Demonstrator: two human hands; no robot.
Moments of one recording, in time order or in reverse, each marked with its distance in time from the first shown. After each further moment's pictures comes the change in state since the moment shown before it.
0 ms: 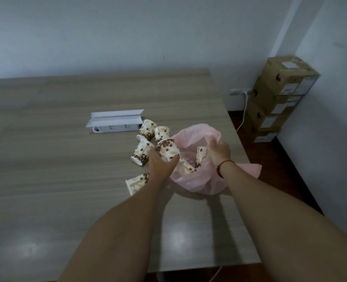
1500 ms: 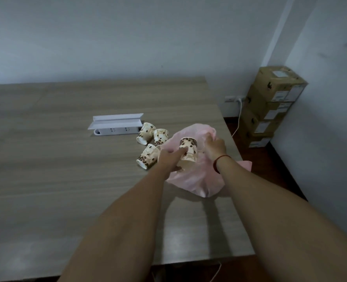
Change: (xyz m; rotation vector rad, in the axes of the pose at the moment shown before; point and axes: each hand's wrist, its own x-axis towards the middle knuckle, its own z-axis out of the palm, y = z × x) left_hand -0.011 0.034 0.003 -0.323 -0.344 -0.278; right_hand -0.023 -0.018 -0.011 -0.020 0.019 0.000
